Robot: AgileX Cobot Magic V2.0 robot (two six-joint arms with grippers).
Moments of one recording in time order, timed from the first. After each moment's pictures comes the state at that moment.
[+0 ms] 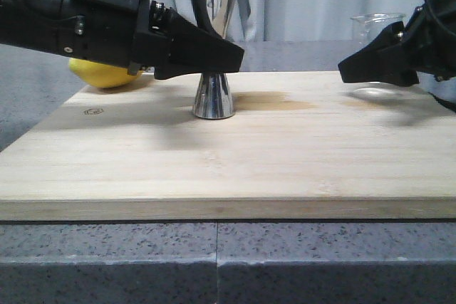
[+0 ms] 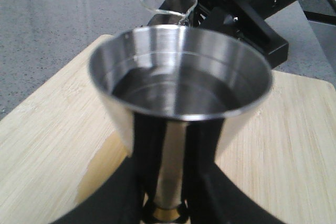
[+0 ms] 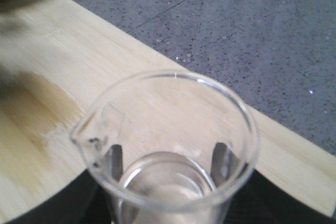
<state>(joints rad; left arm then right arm) -0.40 1.78 -0.97 -1.77 1.02 2.21 -0.01 1.50 -0.68 -1.17 -0.64 0.72</state>
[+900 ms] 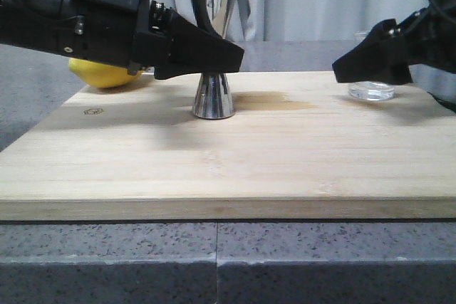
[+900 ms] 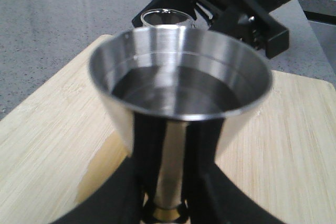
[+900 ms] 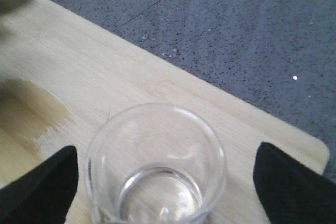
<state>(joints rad) -0.40 1.78 -0.97 -1.77 1.02 2.21 -0.01 1.45 -0.68 -1.22 -0.58 0.86</state>
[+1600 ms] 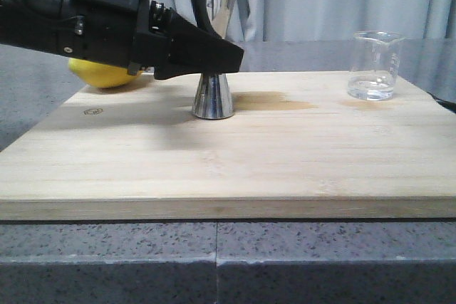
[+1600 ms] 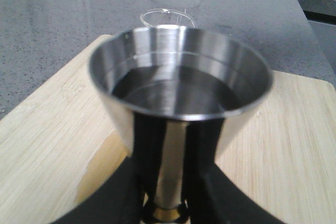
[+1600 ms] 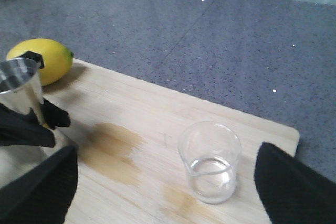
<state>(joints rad) -0.40 1.78 -0.97 -1.77 1.02 2.21 -0.01 0.98 -0.68 -1.84 -0.55 1.80</state>
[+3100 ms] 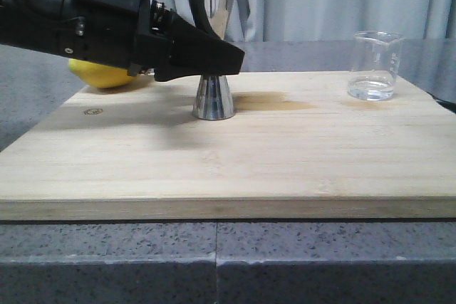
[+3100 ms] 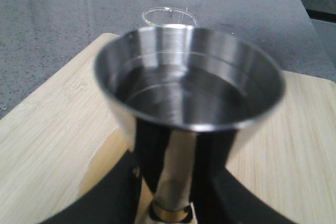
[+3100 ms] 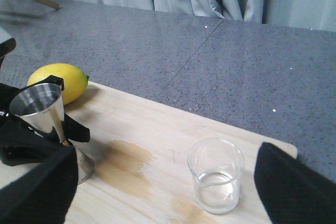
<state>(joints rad) -0.40 1.78 -0.97 -1.77 1.00 2.21 -0.01 0.90 -0.68 -1.84 -0.57 1.83</state>
